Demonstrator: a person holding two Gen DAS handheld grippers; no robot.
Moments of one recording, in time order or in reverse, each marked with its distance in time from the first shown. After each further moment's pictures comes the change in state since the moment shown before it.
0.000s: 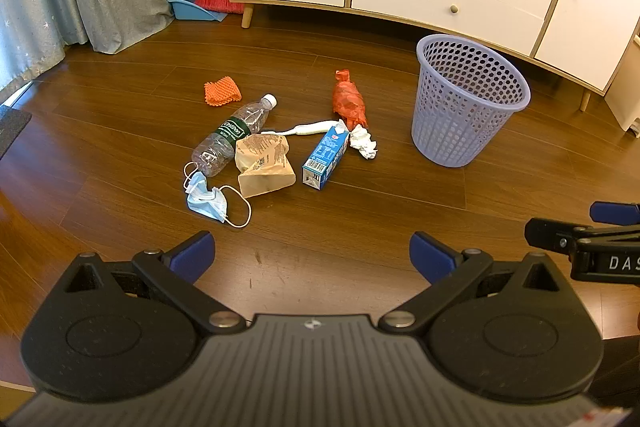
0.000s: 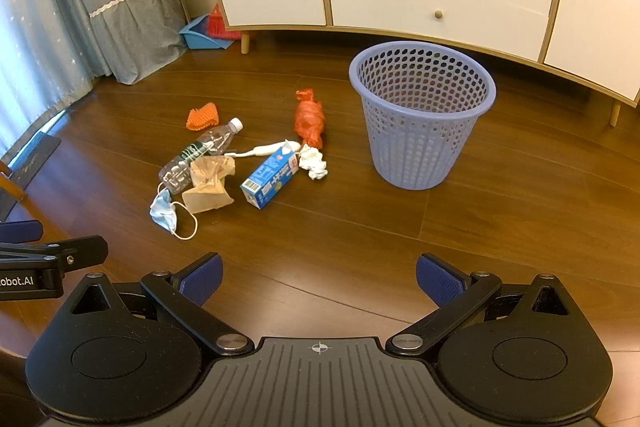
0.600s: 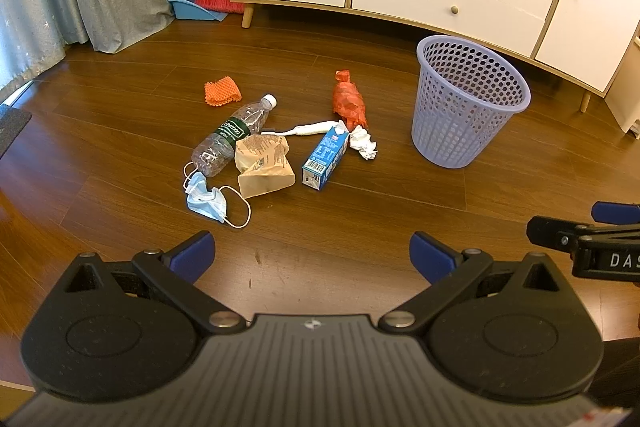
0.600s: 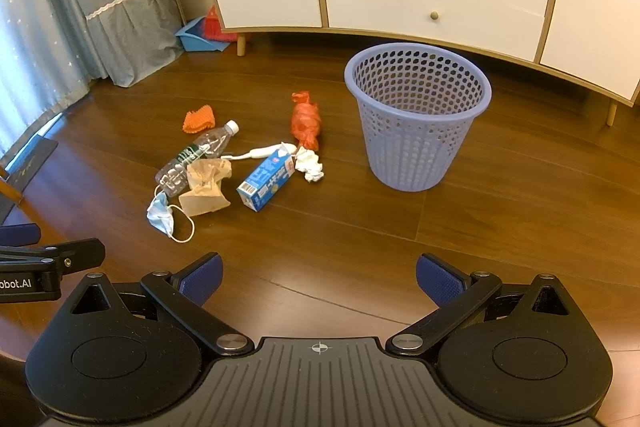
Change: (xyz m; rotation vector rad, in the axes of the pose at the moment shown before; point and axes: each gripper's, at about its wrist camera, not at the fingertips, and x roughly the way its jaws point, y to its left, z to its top) left arm 0.001 -0.001 0.001 -0.003 -0.001 -0.003; right arm -0.001 -0.002 0.004 0.006 -0.001 -0.009
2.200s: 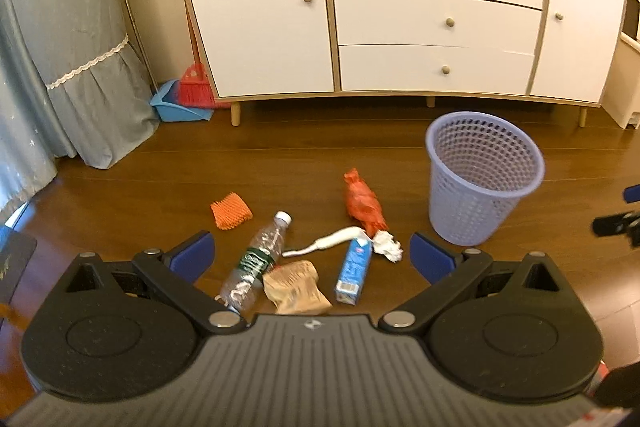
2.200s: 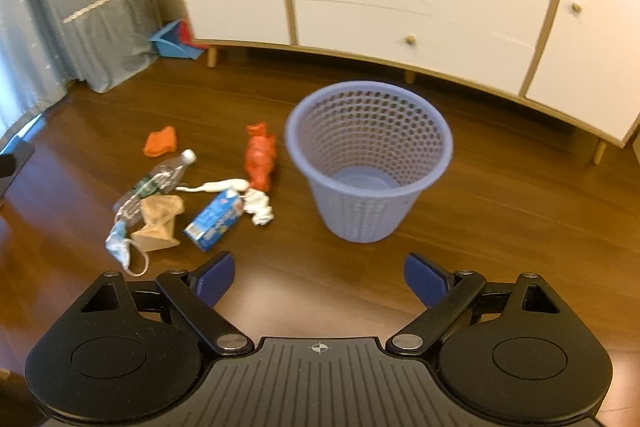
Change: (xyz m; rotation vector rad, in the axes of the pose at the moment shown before) left arm 0.013 0.028 0.137 0.201 -0.169 0.007; right arm 0.025 -0.075 0.106 -0.039 0.043 -0.046
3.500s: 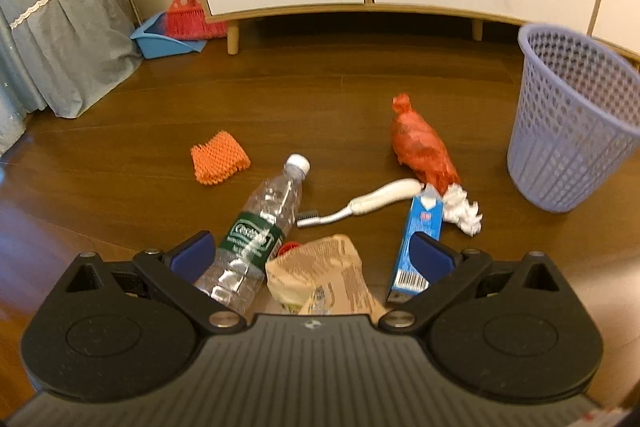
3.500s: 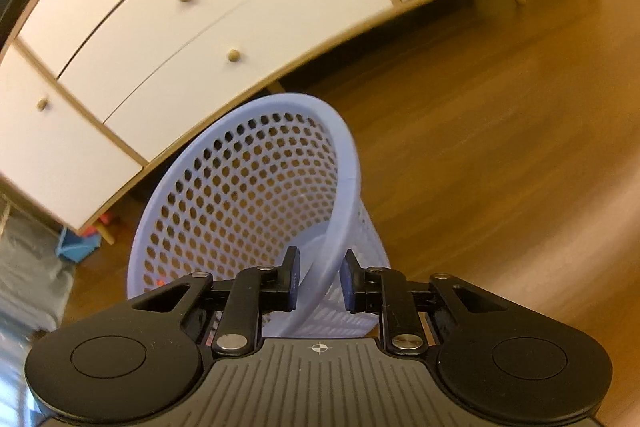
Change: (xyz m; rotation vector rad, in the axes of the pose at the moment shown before) left arm 0.232 0.031 -0.072 -0.004 0.124 0.006; right arm 0.170 -0.136 0.015 0.694 -0.200 -0.062
